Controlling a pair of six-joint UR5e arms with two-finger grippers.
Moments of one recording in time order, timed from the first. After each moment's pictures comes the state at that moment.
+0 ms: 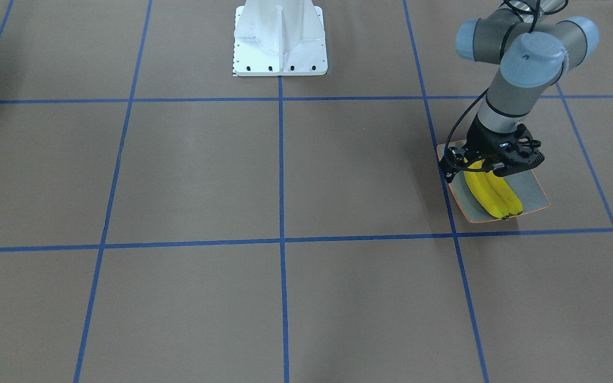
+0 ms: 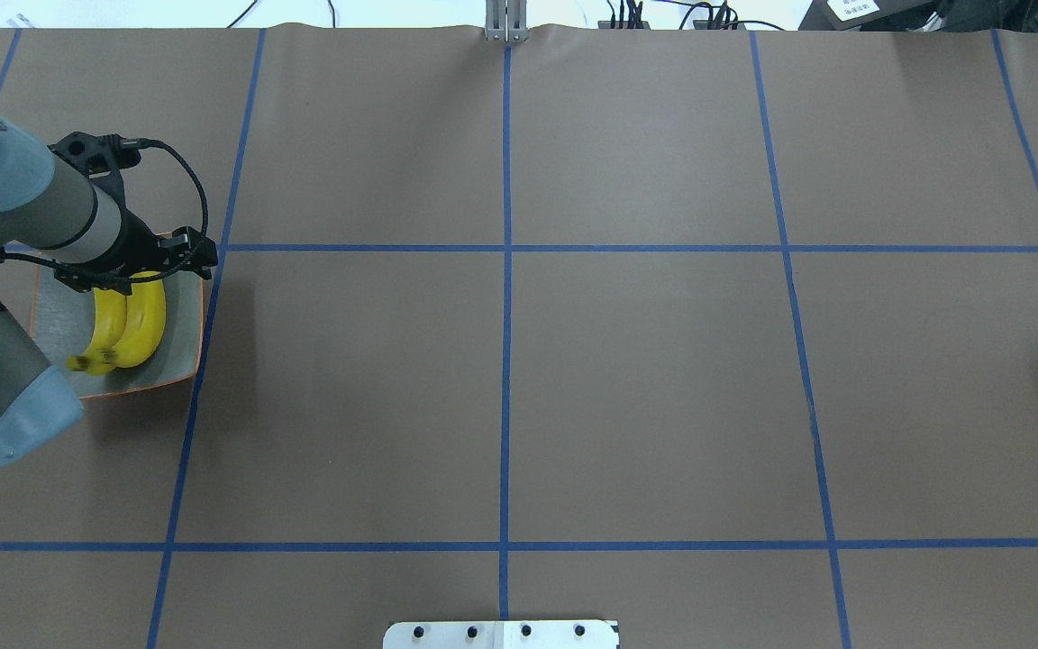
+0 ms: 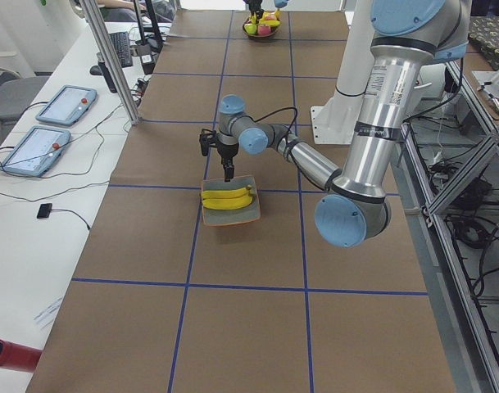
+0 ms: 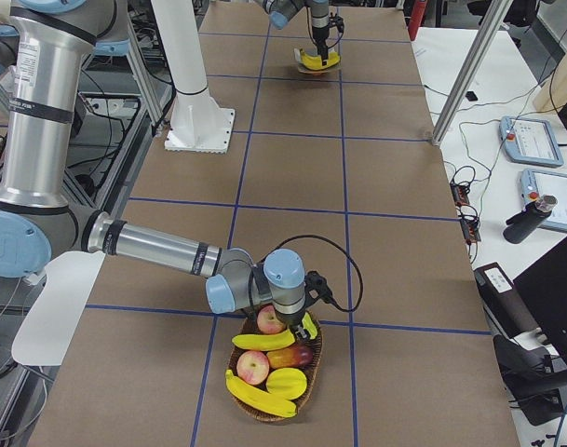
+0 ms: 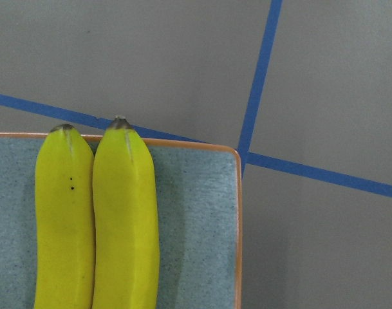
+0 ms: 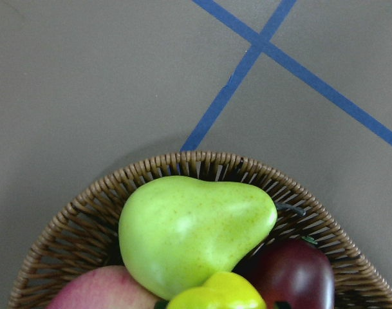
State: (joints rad) left arm -0.82 -1.81 -1.84 -1.72 -1.96 -1.18; right arm 1.40 -1.78 1.51 -1.04 2.21 -0.29
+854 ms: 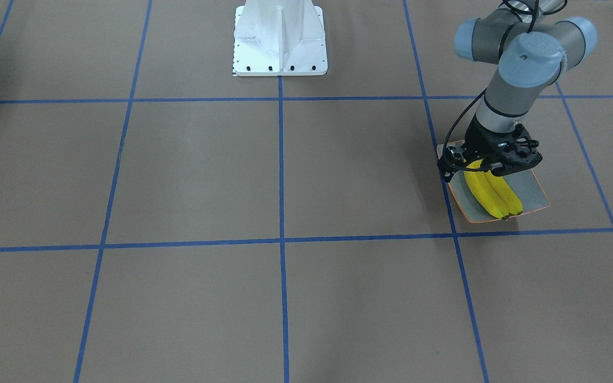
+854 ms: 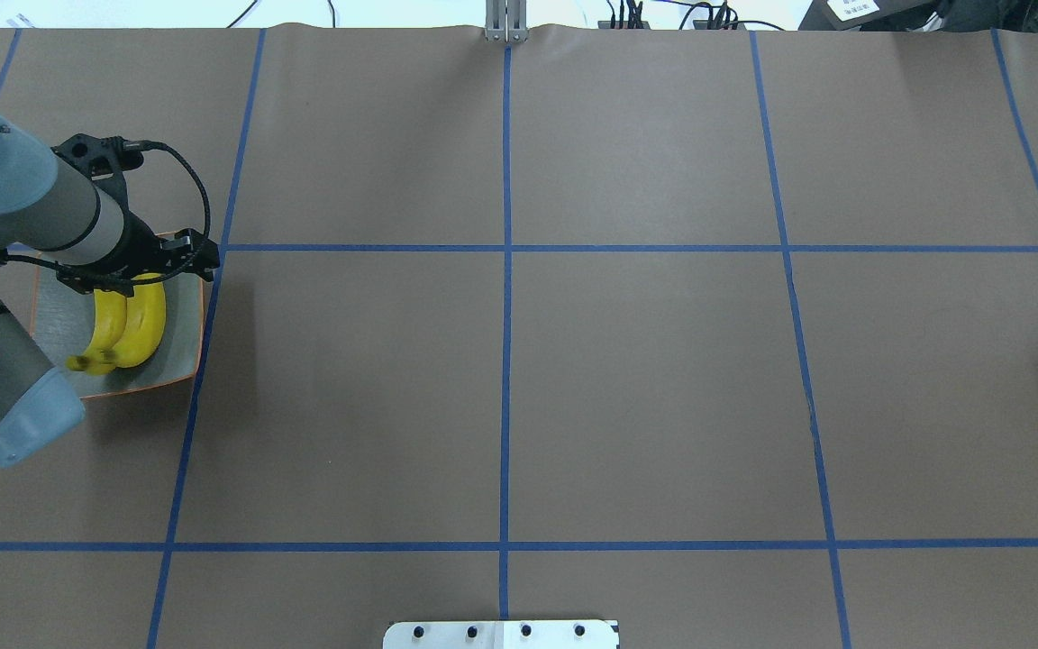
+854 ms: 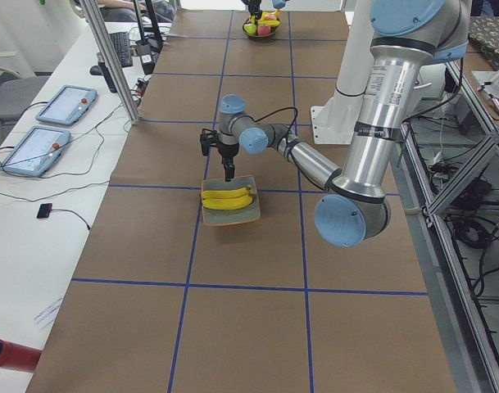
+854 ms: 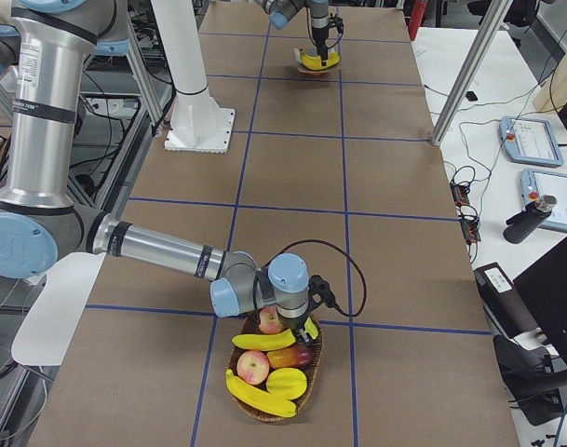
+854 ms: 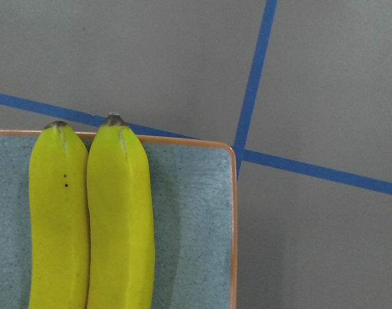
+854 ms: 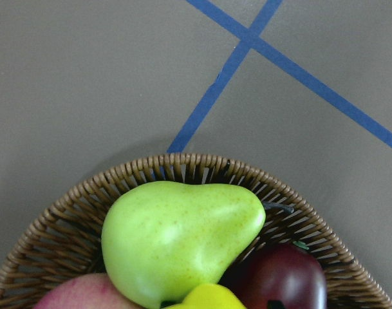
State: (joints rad) left arm -0.82 -1.81 -1.84 -1.72 -1.96 -1.18; right arm 1.40 -1.76 1.47 -1.04 2.22 -0.29
